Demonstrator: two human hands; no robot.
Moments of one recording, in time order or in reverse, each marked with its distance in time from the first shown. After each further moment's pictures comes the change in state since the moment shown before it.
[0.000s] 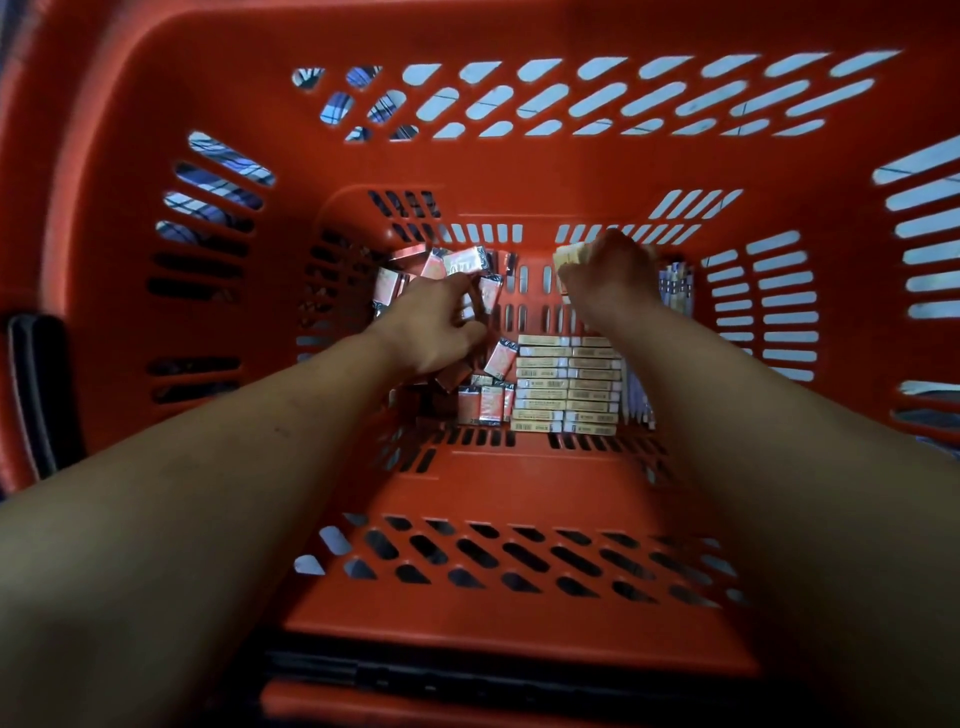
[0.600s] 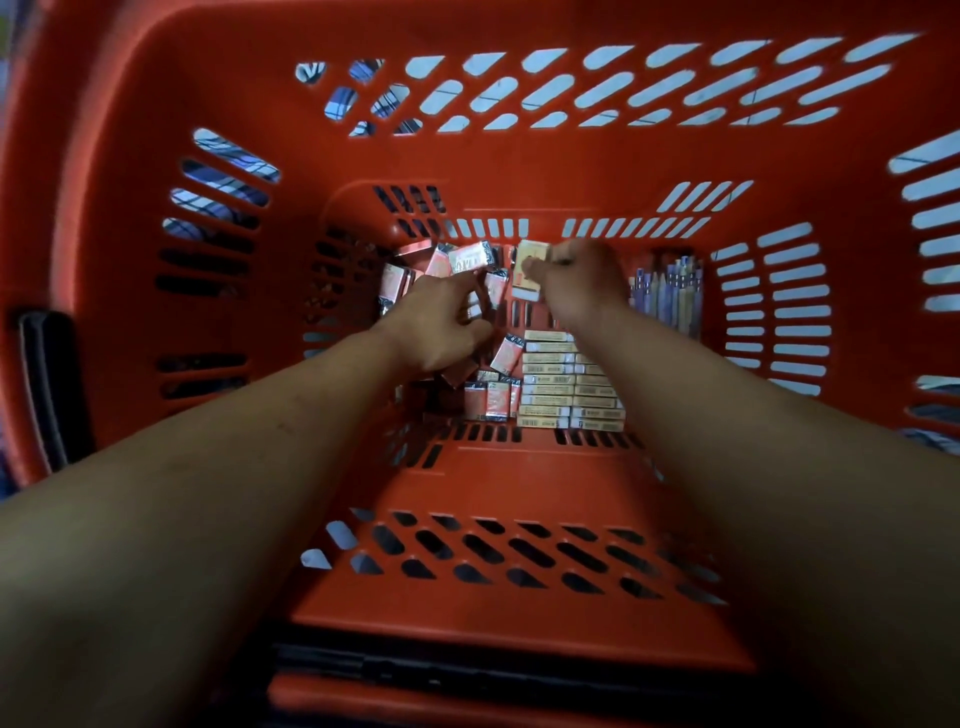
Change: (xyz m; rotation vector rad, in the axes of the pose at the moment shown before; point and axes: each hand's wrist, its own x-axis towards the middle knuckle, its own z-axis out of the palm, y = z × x) left_hand -0.005 0.008 -0.004 -0.015 -0.047 -0.054; right_hand -0.018 -0.016 0.021 0.538 -0.079 0.009
